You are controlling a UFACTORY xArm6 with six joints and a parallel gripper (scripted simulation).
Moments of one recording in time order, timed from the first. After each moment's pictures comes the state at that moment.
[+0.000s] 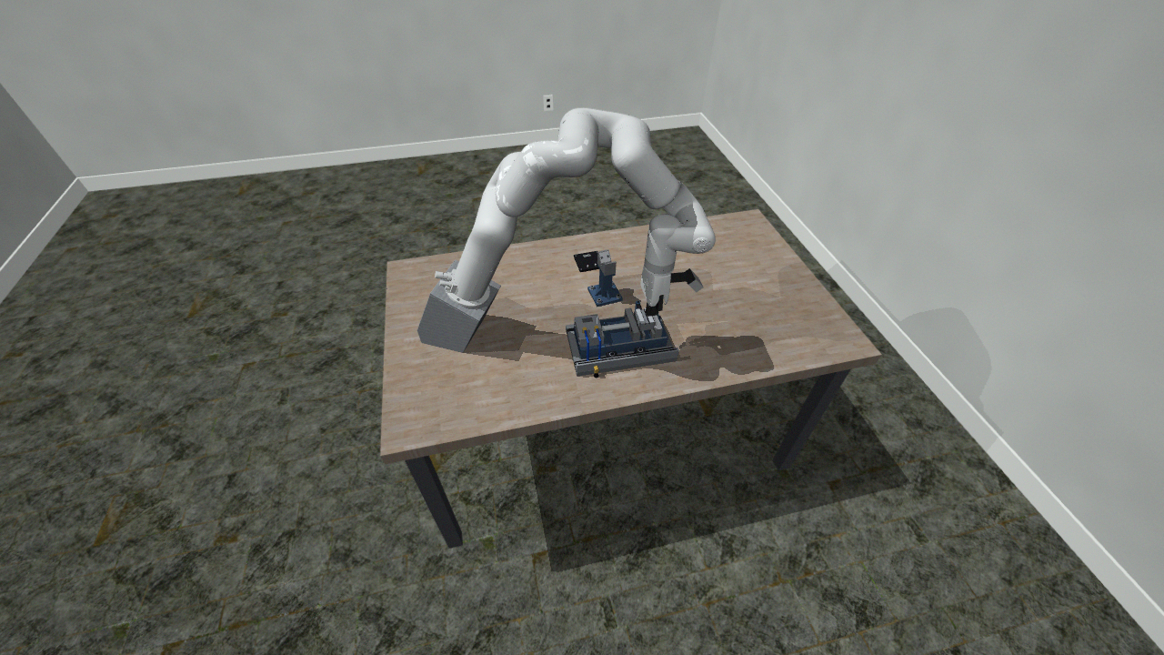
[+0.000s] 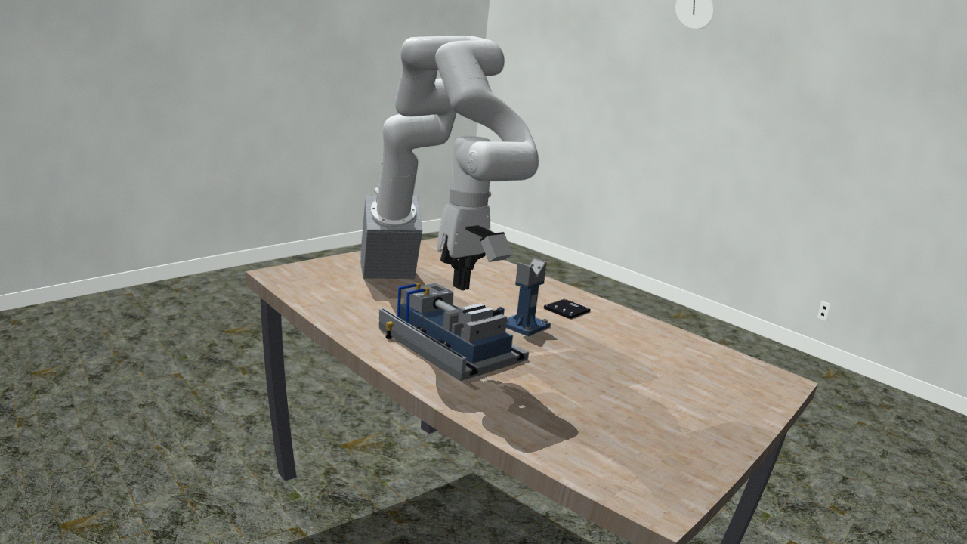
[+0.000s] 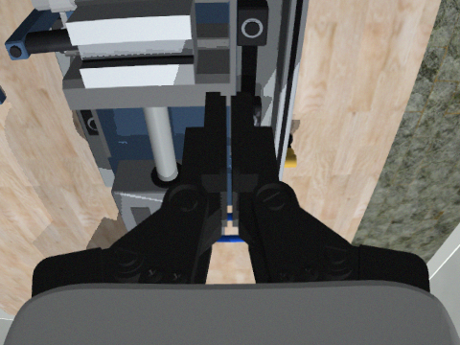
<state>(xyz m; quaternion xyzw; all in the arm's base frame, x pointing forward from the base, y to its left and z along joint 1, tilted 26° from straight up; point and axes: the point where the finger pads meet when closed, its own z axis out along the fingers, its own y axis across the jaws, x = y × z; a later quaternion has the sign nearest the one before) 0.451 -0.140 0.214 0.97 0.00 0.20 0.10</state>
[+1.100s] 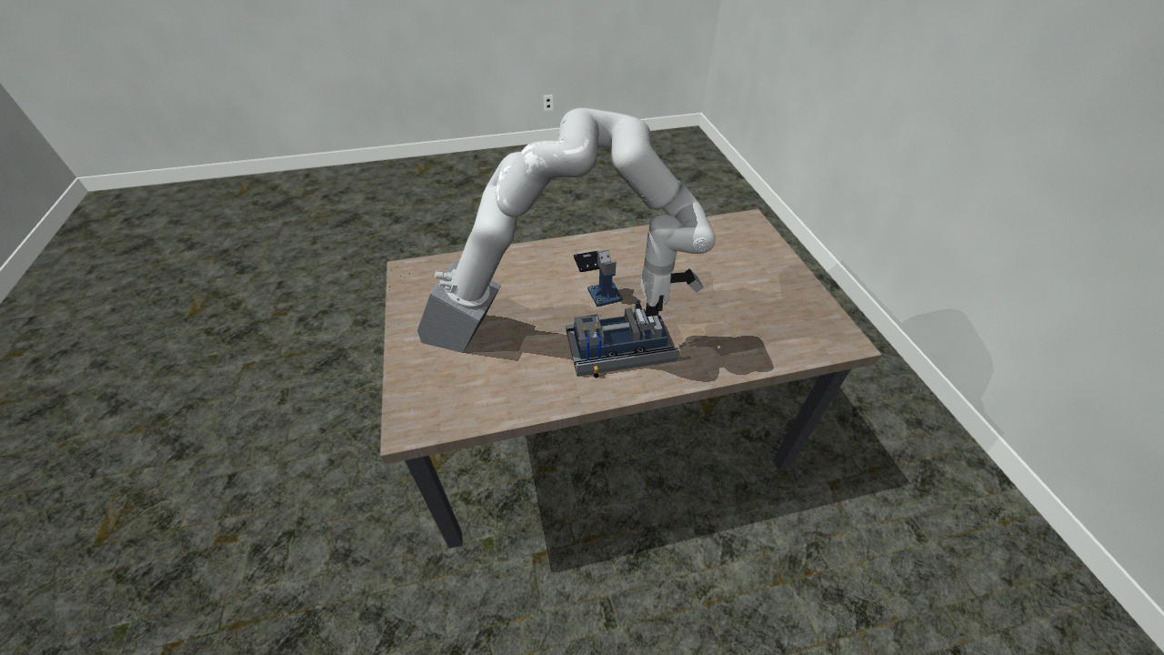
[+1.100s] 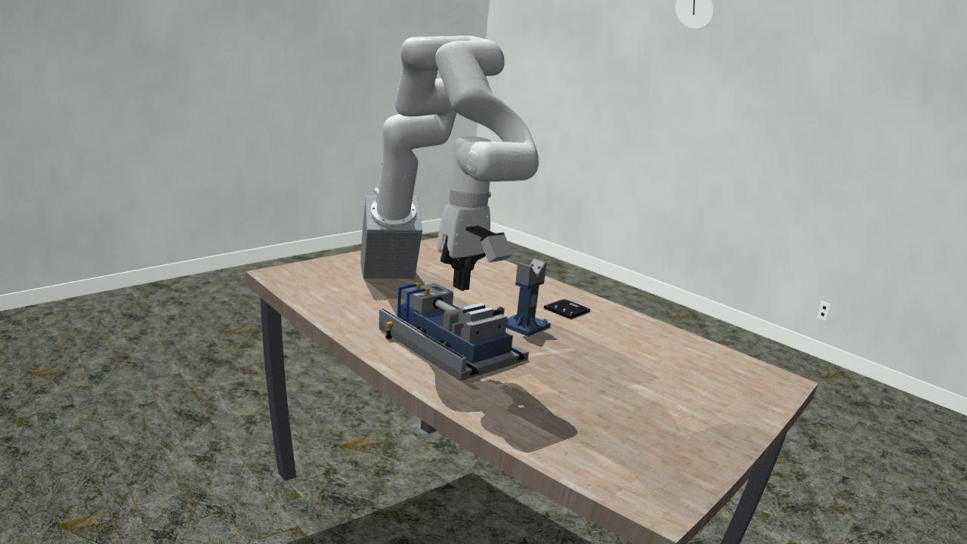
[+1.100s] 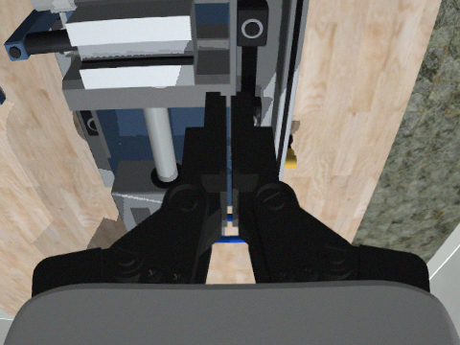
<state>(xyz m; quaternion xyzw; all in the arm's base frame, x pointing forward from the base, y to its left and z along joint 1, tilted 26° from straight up) 0.451 -0.140 0.213 0.97 0.00 0.20 0.10</state>
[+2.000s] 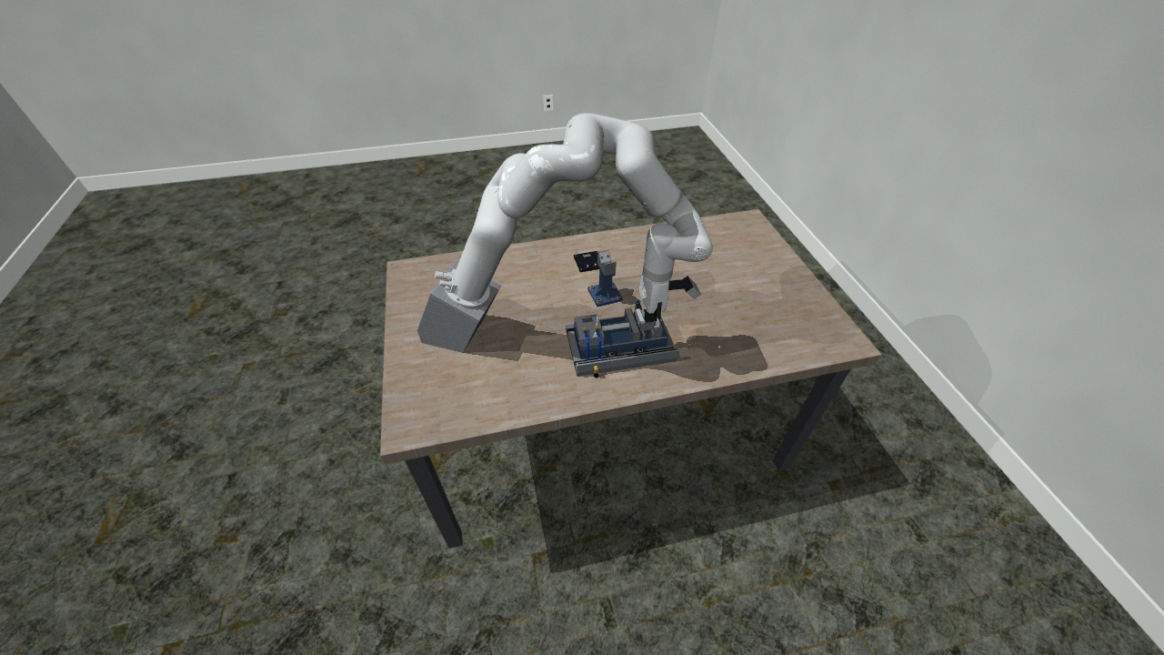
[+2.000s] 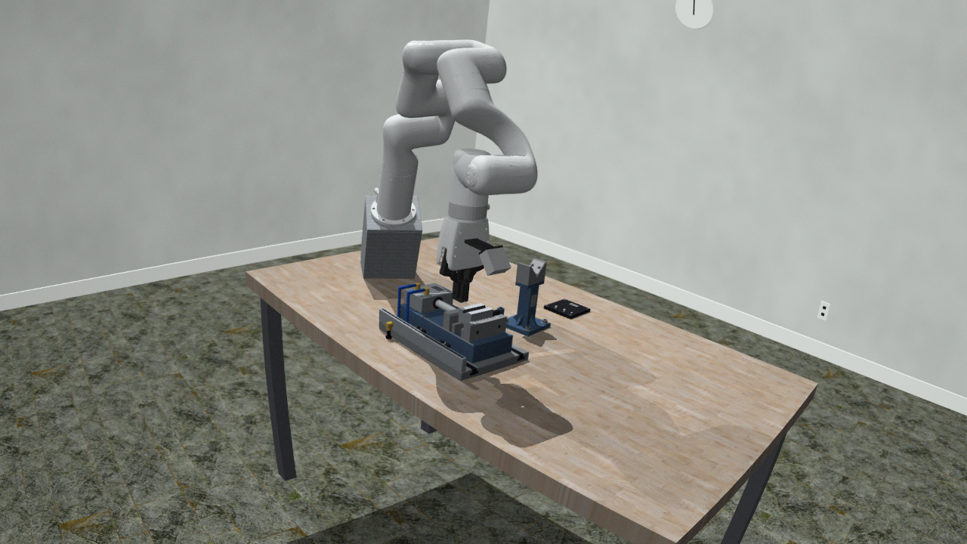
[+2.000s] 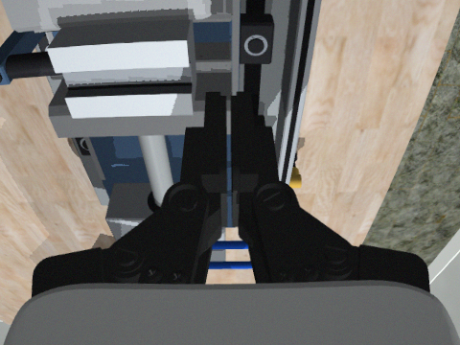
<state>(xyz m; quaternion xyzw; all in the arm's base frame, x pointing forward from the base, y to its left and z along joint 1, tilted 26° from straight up) 0.460 -0.144 0.190 0.97 0.00 0.20 0.10</state>
